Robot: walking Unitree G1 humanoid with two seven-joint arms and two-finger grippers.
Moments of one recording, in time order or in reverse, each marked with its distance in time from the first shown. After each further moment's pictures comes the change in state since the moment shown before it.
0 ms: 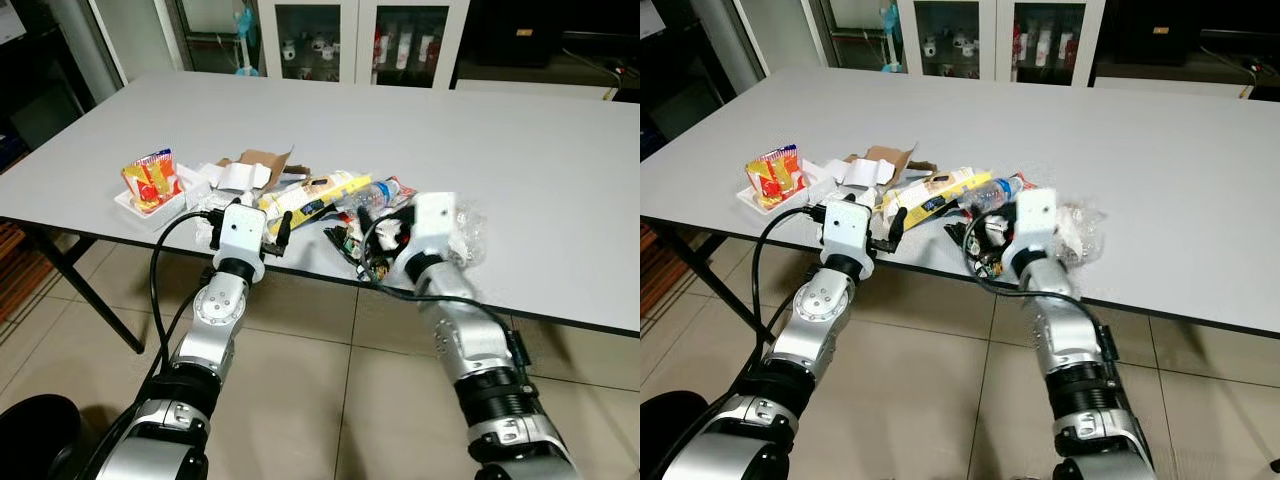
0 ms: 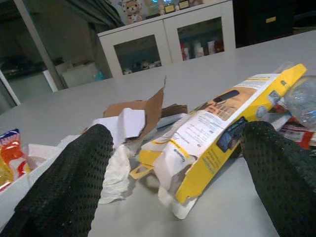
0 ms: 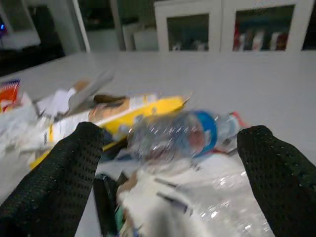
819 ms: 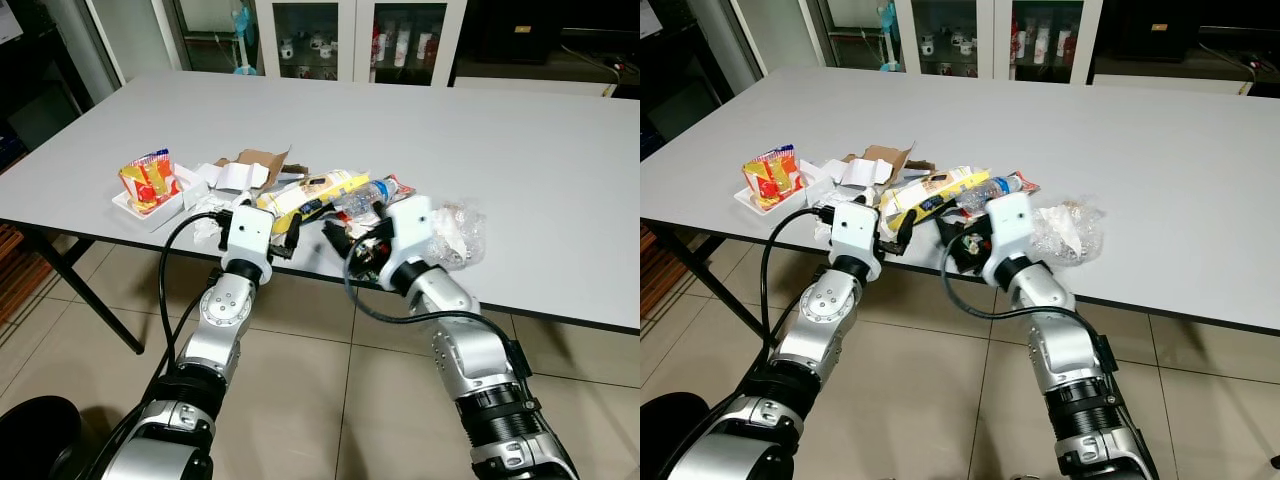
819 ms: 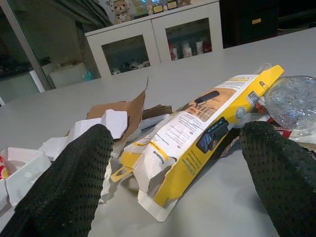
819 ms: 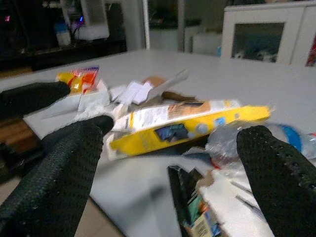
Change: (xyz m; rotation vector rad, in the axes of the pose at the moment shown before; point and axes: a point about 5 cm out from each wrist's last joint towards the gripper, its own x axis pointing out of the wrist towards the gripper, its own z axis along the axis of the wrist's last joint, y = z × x) left arm 0.000 -0.007 0.001 -0.013 -0.003 -0.035; right arm -0.013 0.034 -0.003 -0.090 0.033 0.306
